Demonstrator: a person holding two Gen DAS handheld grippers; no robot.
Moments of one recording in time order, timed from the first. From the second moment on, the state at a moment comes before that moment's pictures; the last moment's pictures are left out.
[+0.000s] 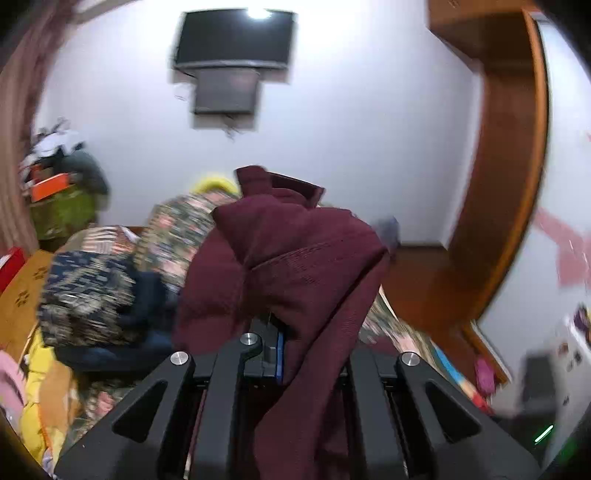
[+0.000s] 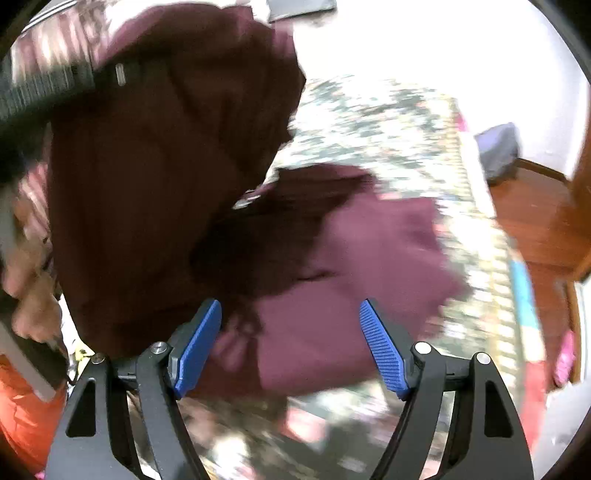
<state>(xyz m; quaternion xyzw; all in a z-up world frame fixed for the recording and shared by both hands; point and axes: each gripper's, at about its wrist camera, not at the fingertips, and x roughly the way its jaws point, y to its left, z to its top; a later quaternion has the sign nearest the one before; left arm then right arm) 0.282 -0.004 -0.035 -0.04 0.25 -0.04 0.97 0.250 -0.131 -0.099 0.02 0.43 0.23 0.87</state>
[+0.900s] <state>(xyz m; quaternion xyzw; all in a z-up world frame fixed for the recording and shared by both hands) 0.220 -0.006 -0.056 0.03 0.29 -0.09 0.95 0.239 -0.162 -0.041 0.00 0.35 0.21 0.91</state>
